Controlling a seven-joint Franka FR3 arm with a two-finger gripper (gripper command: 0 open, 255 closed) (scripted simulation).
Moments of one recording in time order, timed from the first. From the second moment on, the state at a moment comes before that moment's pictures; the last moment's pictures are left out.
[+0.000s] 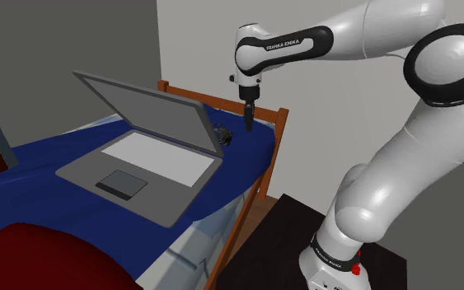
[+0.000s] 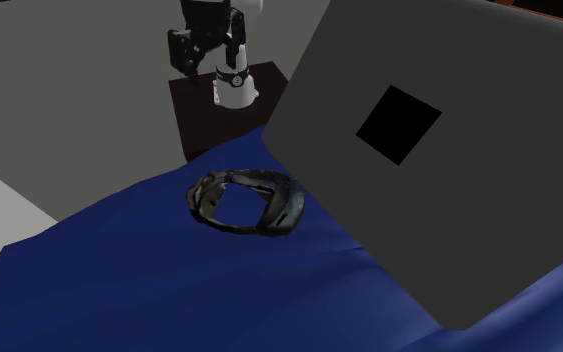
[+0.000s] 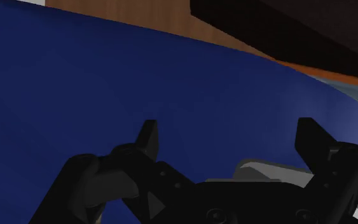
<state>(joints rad) 0.04 -0.27 -0.23 -2.16 -0.16 1.76 -0.63</state>
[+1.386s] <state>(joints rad) 0.01 0.39 -0.24 -1.52 0.05 1.81 -1.26</state>
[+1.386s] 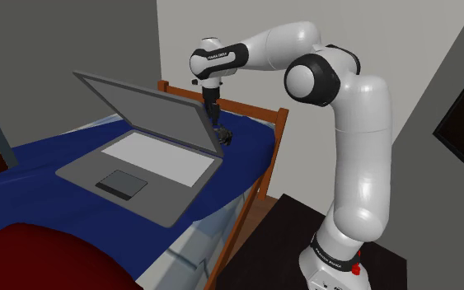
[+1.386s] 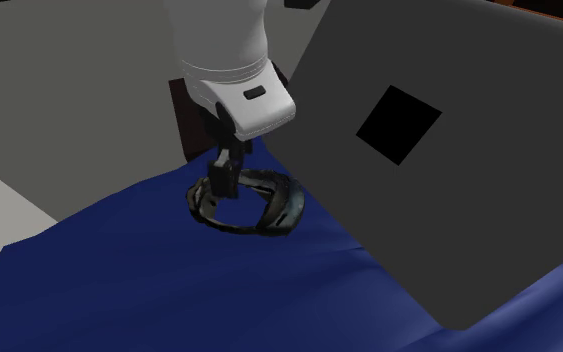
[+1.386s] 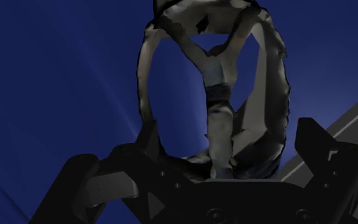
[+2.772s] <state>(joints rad) 0.00 0.39 -0.24 -1.49 0.05 1.78 -1.26</state>
